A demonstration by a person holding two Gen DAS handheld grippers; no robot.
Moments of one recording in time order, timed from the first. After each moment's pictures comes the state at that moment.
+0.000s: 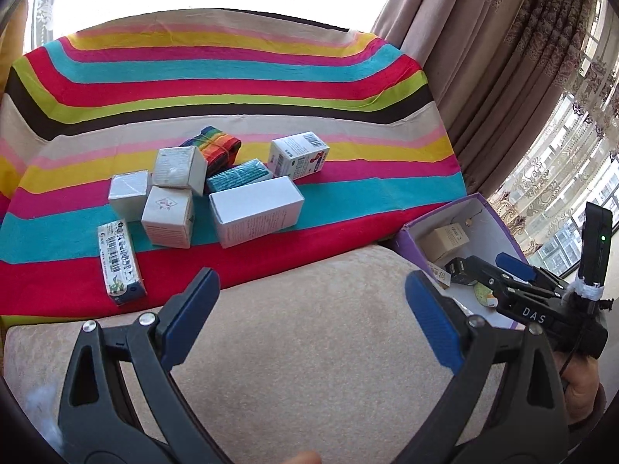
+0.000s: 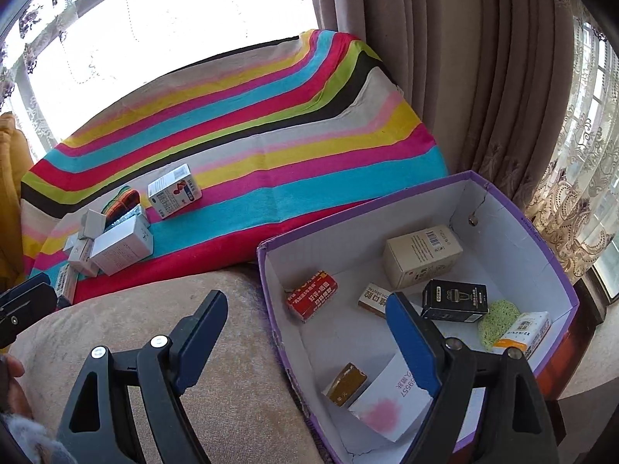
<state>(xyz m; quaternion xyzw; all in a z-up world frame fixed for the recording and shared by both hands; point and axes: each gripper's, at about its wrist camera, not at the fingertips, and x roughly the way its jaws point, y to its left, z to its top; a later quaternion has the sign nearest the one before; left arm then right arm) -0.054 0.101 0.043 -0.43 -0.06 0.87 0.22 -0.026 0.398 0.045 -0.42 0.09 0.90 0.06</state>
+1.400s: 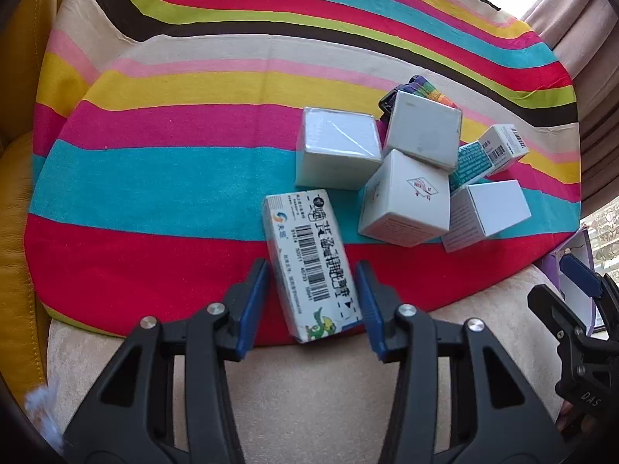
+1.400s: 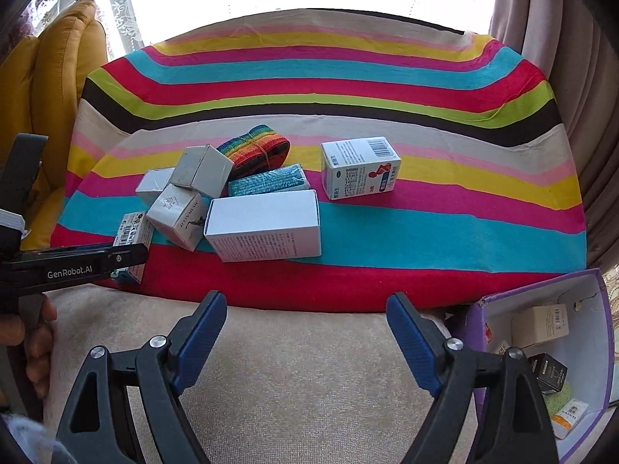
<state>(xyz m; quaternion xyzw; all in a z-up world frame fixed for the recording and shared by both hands) -0.132 -0.003 -0.029 -0.55 -0.08 0.83 0.06 -0.116 0.234 0.027 -0.47 -0.02 0.88 -0.08</state>
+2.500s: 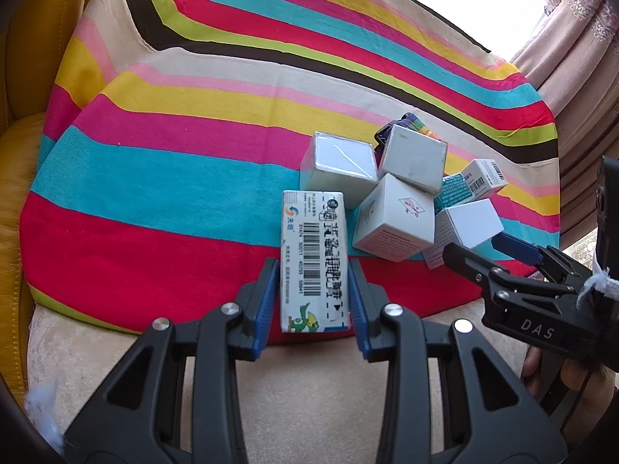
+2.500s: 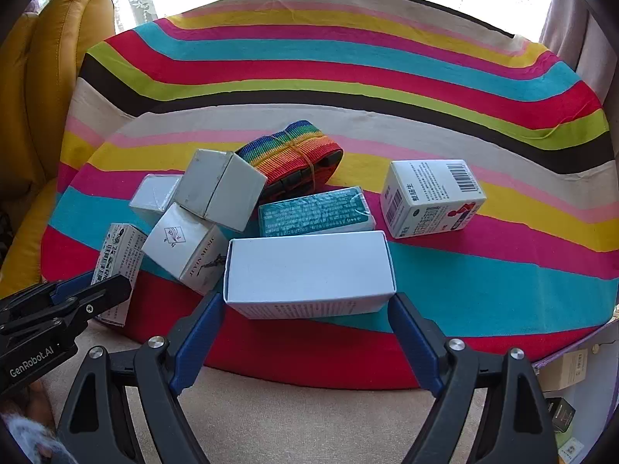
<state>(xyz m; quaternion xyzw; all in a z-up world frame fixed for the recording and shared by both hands) -0.114 -0.022 -0.022 -0.49 -0.14 0.86 0.08 -0.174 0.192 0.003 -0.50 -0.04 0.86 -0.11</state>
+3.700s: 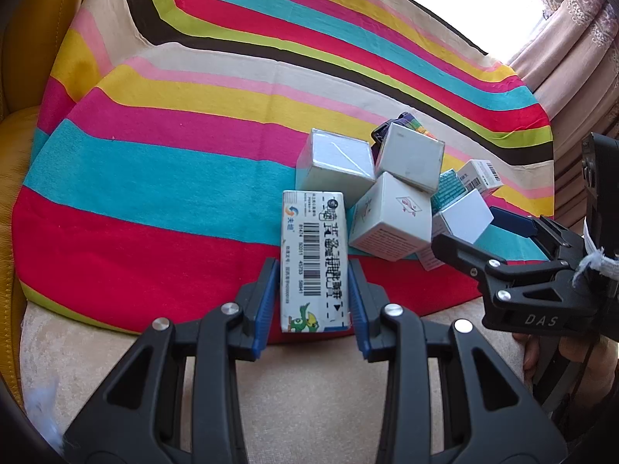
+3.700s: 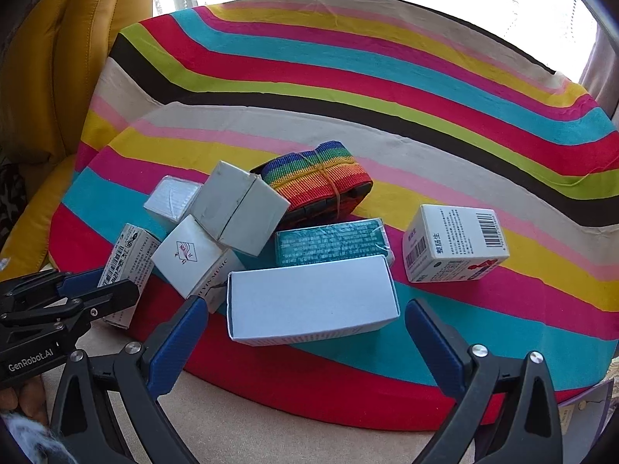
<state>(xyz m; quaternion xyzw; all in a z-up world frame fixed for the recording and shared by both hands) -0.113 -0.025 -0.025 -0.49 -0.15 0.85 0.09 -0.192 0.183 0.006 -0.49 -0.09 0.85 -0.18</state>
